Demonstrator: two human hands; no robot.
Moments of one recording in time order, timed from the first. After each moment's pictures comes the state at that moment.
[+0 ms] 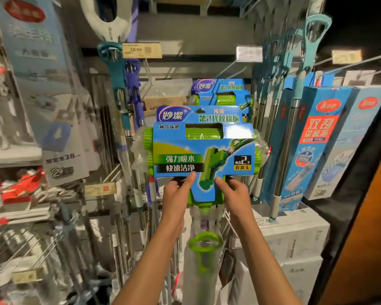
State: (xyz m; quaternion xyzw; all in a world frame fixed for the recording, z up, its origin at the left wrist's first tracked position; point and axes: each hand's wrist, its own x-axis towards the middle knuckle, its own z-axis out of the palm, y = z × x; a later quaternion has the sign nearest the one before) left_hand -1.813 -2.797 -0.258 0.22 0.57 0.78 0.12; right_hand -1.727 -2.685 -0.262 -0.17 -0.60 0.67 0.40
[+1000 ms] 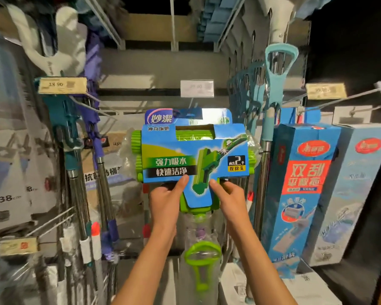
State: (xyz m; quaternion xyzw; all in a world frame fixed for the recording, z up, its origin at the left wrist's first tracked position) left_hand -1.825 -2.585 -0.186 0.21 0.55 0.80 -0.05; right_hand -1.755 -2.461 -0.190 -0.08 -0.64 0.65 0.41
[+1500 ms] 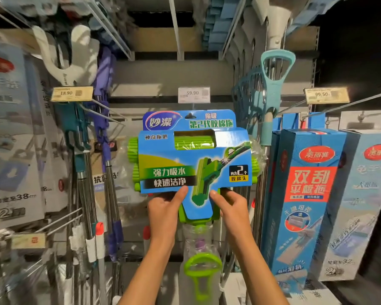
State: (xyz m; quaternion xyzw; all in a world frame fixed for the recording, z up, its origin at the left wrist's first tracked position) left_hand -1.799 -2.582 -0.197 0.23 0.53 0.81 -0.09; right_hand -1.737 -2.448 -0.202 -0.02 -0.62 0.68 0.39
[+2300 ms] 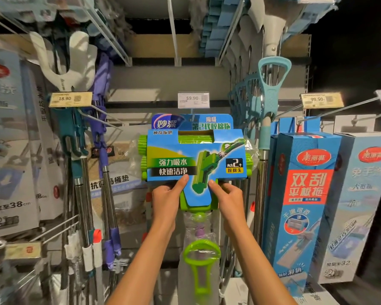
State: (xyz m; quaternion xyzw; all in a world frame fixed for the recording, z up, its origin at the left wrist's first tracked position) left_hand -1.840 -2.565 -0.175 0.21 0.54 0.81 -0.02; right_hand -1.768 -2.441 -0.180 -0.04 -0.60 0.68 0.42
